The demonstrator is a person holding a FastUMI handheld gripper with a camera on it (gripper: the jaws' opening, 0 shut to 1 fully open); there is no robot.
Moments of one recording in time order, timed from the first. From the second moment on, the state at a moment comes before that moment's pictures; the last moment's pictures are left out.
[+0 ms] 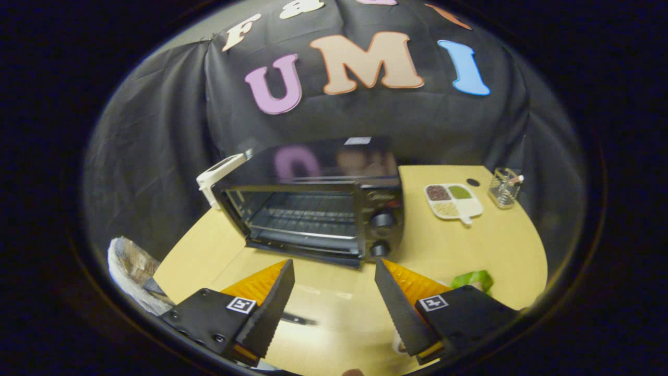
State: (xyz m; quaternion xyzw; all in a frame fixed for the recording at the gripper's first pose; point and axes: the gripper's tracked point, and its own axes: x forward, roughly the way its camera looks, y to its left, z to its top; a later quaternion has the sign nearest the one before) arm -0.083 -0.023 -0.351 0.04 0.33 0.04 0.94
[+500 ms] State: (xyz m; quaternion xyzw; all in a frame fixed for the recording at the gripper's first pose) arm -0.093 -0.159 -0.352 0.05 0.32 -0.08 0.94
